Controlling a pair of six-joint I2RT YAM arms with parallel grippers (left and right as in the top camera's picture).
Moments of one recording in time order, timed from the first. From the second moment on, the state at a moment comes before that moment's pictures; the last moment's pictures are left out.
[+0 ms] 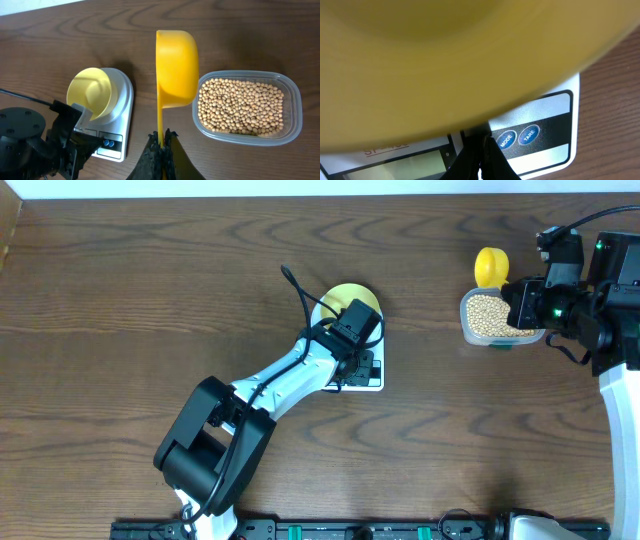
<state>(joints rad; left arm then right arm) -0.65 1.90 1.20 -0.56 0.05 -0.43 -0.09 1.35 1.40 -0.91 -0.39 0.02</state>
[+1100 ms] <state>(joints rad) -0.66 1.93 1.25 -0.64 0.02 -0.44 -0.09 1.35 1.40 -0.91 -0.39 0.02</state>
